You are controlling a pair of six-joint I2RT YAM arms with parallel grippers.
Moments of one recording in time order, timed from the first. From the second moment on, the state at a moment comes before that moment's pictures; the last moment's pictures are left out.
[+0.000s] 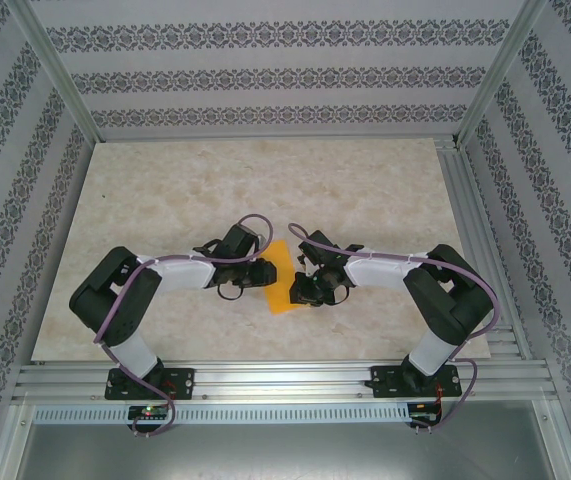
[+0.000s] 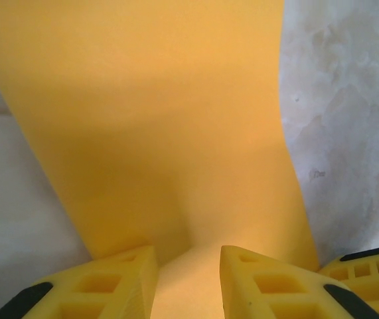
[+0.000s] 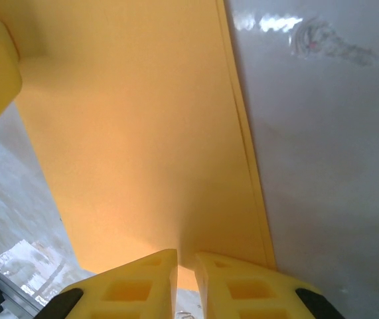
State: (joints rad) left arm -0.63 1.68 0.78 -0.09 0.31 -0.70; right arm 0.72 1.68 0.82 -0.39 -0.42 0.71
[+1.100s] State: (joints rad) left arm -0.55 1.62 0.75 0.05 0.41 -0.66; right arm 0.72 1.68 0.82 -0.39 -0.41 0.71
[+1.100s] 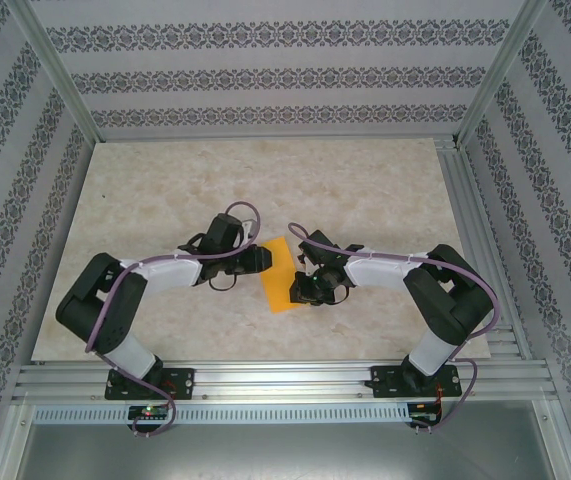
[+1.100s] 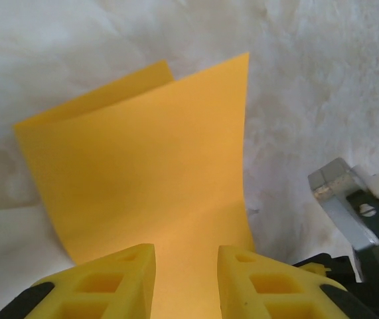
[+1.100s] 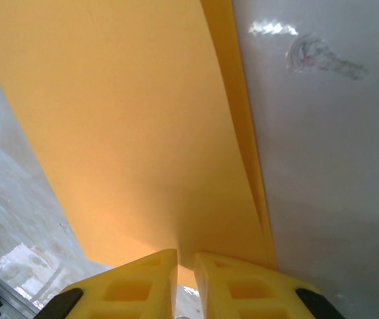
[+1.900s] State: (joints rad) left arm -0.54 1.78 0.84 0.03 0.36 -0.60; right arm 0.72 1.68 0.82 -0.39 -0.40 0.71
